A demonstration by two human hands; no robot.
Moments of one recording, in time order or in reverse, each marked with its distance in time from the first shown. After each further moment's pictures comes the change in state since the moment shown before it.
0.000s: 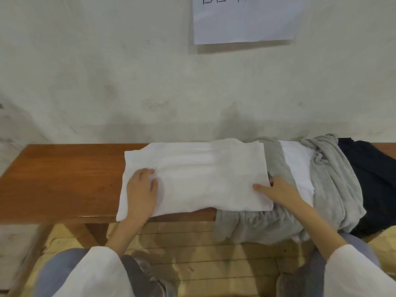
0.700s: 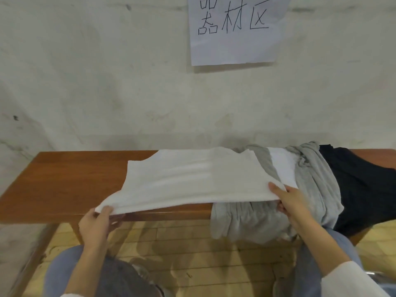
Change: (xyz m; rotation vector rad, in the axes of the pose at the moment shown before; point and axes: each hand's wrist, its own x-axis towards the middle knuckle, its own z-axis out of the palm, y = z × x) left_hand -0.062 -0.036 -0.084 -0.854 0.184 -0.792; right_hand -0.058 0.025 -0.020 0.702 0.235 0.068
